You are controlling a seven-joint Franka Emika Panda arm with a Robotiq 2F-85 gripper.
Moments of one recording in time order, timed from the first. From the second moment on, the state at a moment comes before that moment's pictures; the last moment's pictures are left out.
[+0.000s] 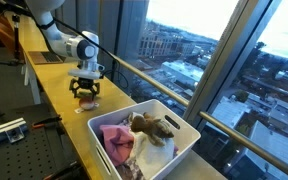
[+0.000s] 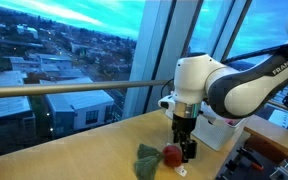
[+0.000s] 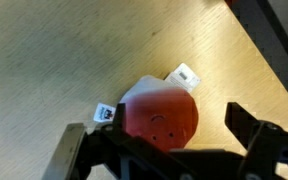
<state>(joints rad) 0.24 0.52 0.21 -2.06 -0.33 2.36 -0.35</state>
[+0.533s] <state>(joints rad) 0.20 0.57 0.20 -1.98 -0.32 2.36 -0.38</state>
